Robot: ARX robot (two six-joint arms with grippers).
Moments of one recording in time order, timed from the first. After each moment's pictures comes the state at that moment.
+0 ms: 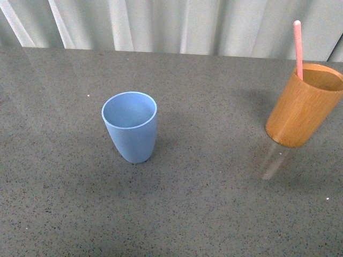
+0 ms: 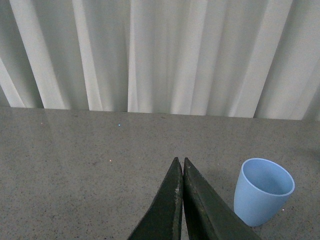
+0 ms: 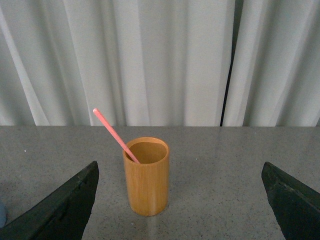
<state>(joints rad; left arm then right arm) 0.00 0.00 0.02 0.00 0.00 0.00 0.00 0.00 0.02 0.00 0.00 0.00</state>
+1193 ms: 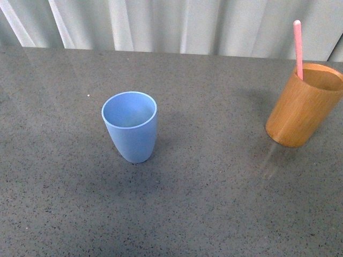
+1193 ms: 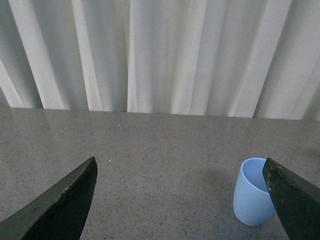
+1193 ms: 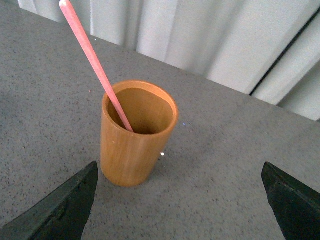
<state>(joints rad) 0.00 0.00 0.02 0.00 0.00 0.00 -0.15 1.30 0.27 0.71 -0.30 -0.36</state>
